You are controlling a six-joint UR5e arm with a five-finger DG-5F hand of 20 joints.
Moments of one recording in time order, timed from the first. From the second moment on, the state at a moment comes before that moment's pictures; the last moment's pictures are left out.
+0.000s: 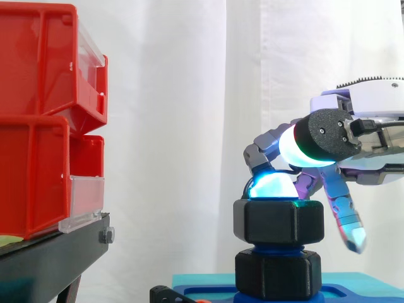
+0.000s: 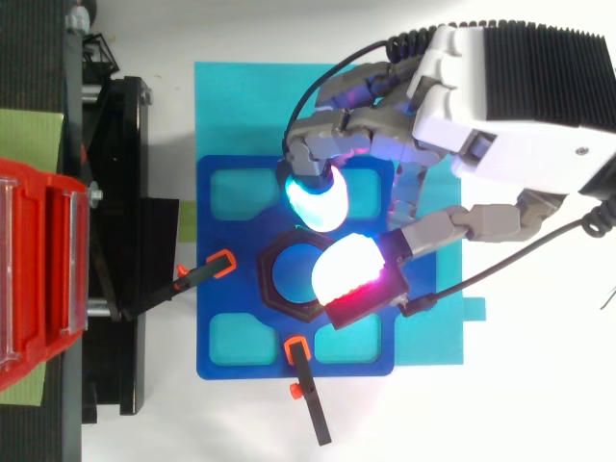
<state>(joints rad) 0.13 -2.13 -1.39 -2.72 -1.36 -1.01</state>
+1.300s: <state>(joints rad) 0.16 -2.13 -1.39 -2.67 -1.32 -1.01</state>
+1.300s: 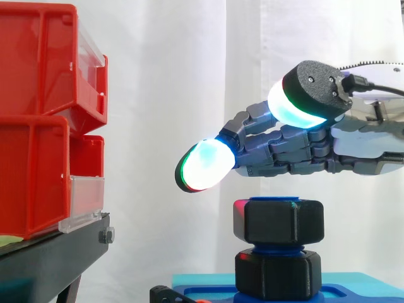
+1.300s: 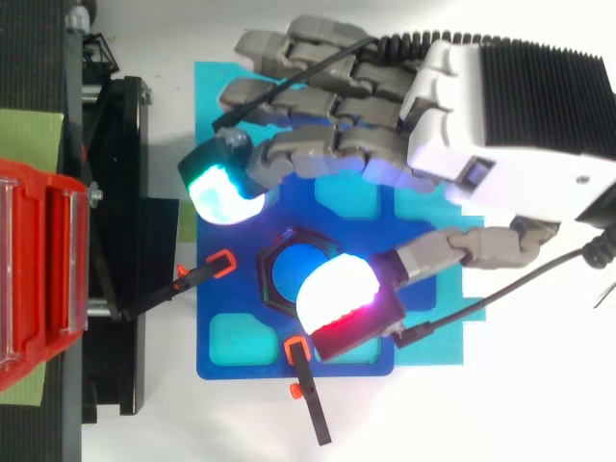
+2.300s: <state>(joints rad) 0.21 -2.13 -1.39 -2.74 -1.28 -1.00</state>
